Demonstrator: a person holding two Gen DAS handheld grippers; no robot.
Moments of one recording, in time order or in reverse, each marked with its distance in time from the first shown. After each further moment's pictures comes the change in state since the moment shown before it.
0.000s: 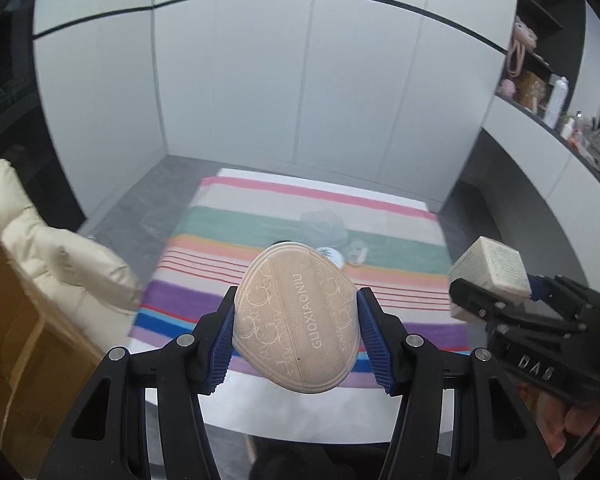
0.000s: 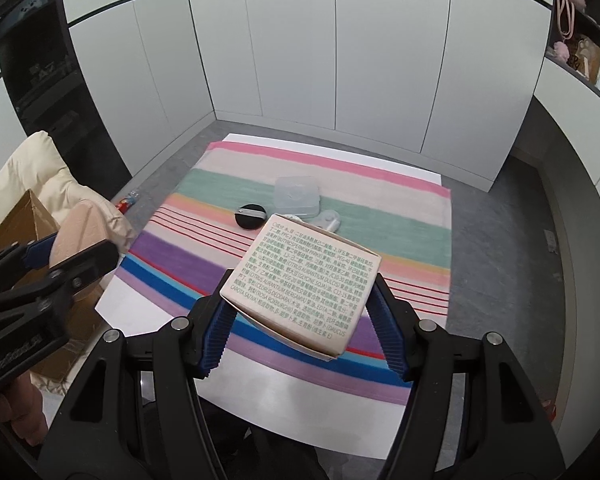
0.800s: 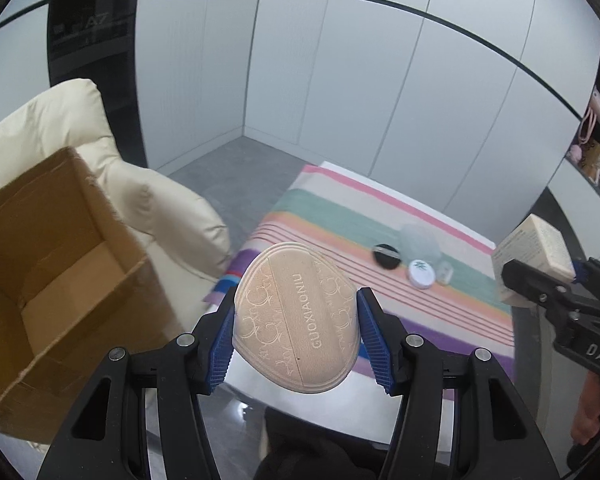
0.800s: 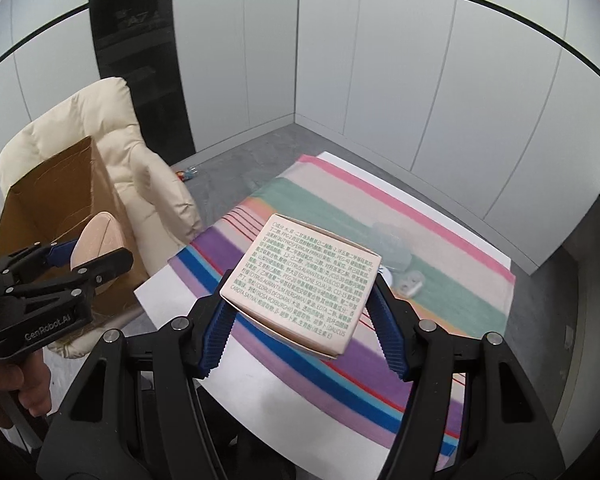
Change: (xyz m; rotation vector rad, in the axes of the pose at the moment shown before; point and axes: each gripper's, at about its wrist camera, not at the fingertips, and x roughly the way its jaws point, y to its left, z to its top) left arm -0.007 0.125 -0.041 -0.254 -0.027 0.143; right arm 0.011 0.119 0.023 -0.324 -0.057 0.139
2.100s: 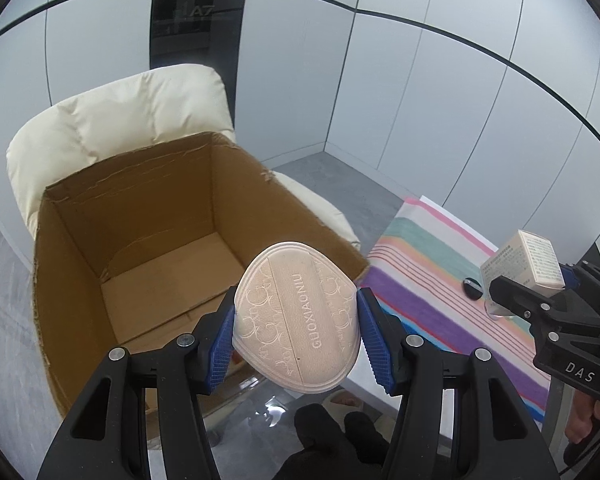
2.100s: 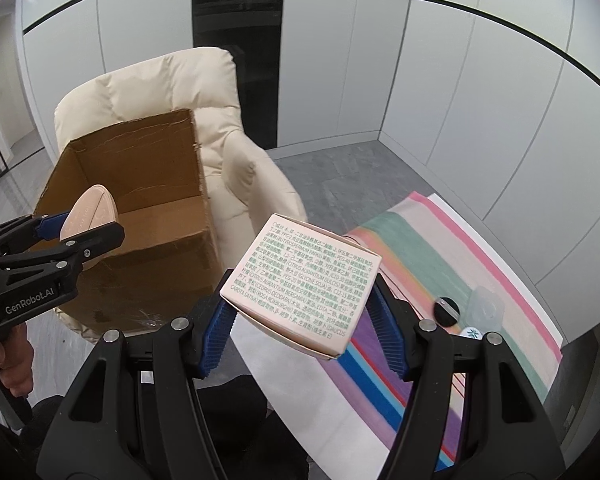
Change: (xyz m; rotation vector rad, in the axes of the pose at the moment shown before) left arm -0.066 0.124 -0.020 -0.182 -0.059 0.188; right arm 0.022 0.143 0.030 -0.255 -0.016 0.180
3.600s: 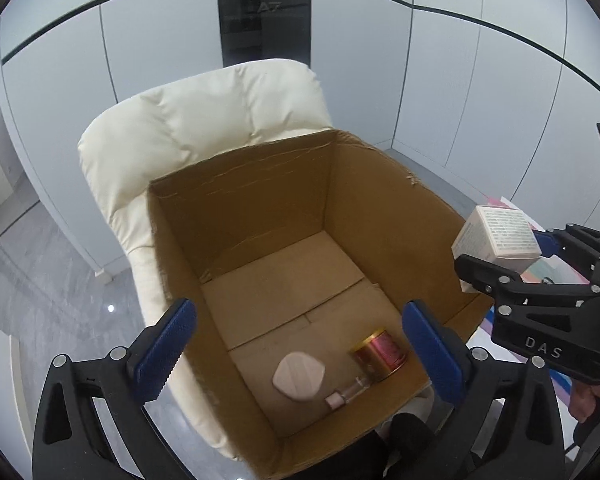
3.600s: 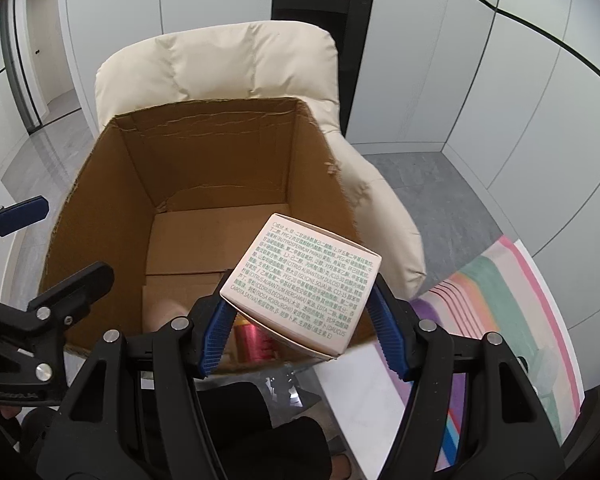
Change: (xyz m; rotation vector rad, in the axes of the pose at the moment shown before) left arm -0.018 0.107 0.004 -0.019 0.018 0.226; right arm 0.085 0.138 0.060 -0.162 0.055 0.132
